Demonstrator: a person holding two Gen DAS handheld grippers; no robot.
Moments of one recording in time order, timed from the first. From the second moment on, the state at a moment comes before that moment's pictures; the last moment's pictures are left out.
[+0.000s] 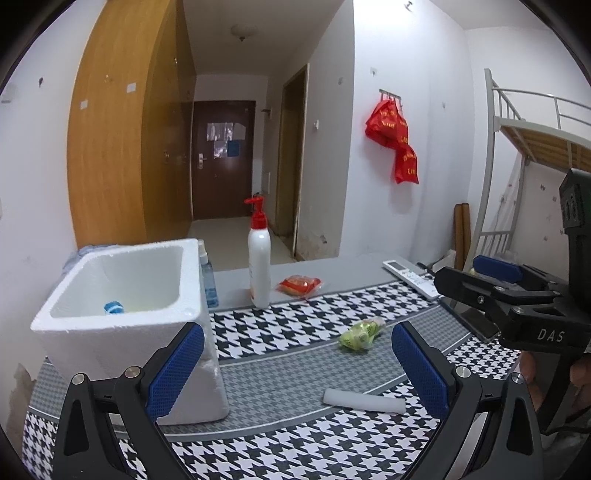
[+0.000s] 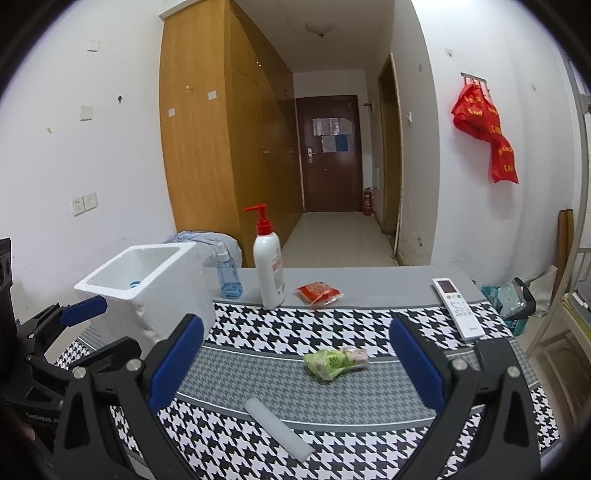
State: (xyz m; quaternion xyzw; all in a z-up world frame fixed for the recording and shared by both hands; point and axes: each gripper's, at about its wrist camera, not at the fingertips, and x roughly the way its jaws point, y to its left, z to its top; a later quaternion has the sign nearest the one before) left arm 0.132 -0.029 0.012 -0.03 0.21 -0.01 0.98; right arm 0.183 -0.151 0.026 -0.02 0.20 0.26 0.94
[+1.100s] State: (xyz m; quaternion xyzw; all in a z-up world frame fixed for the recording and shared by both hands) left arm 0.168 -0.069 -0.034 -0.02 0.28 -0.04 0.96; right arm 0.220 -0.186 -0.017 -0.01 0.25 0.24 0.94
